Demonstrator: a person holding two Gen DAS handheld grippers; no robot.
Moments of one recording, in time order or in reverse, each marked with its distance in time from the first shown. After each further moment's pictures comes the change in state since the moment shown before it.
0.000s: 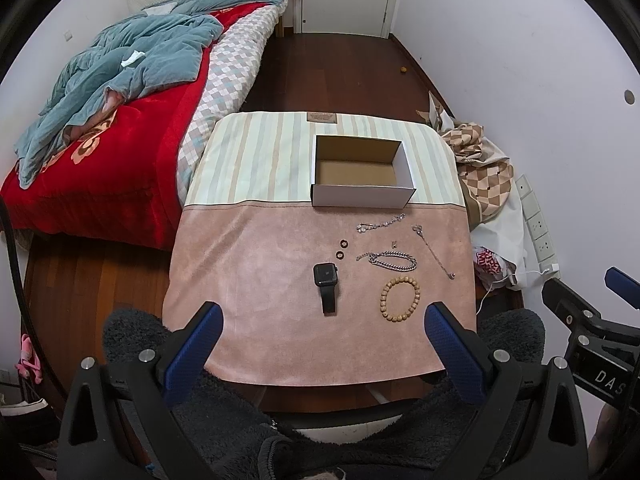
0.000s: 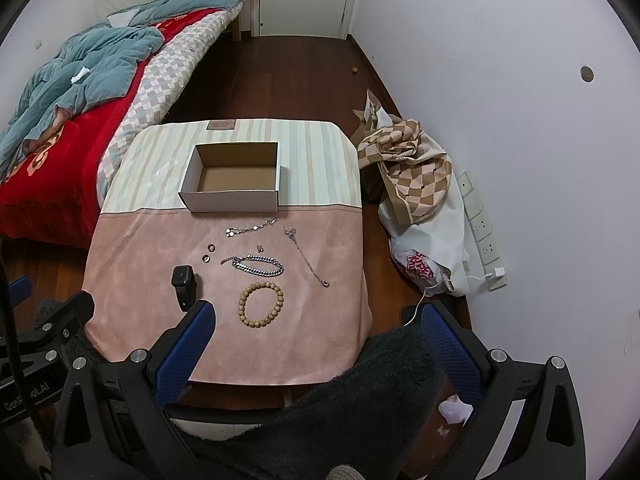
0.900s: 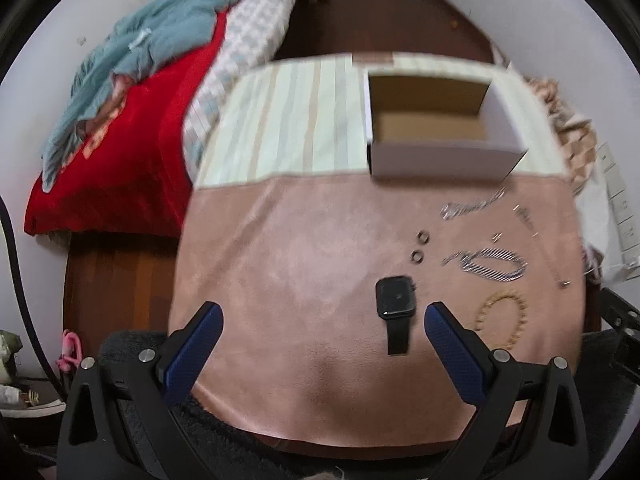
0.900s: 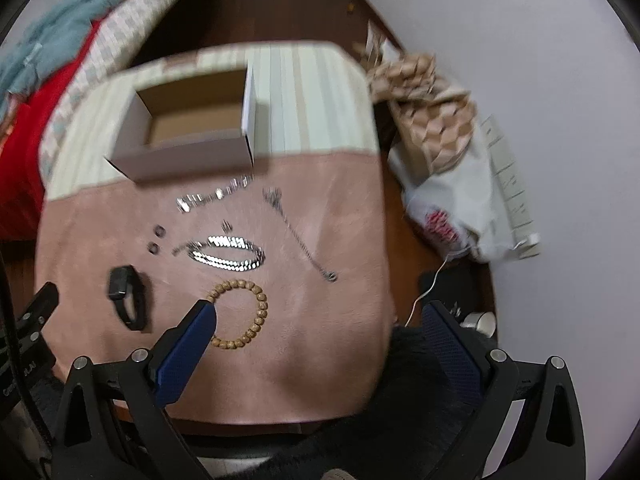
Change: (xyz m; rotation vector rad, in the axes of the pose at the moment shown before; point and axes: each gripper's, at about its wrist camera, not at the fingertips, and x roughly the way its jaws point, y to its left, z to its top) left arm 0.168 0.011 0.018 0.026 0.139 0.249; right arm 0.188 0.007 0.008 0.039 0.233 -0.003
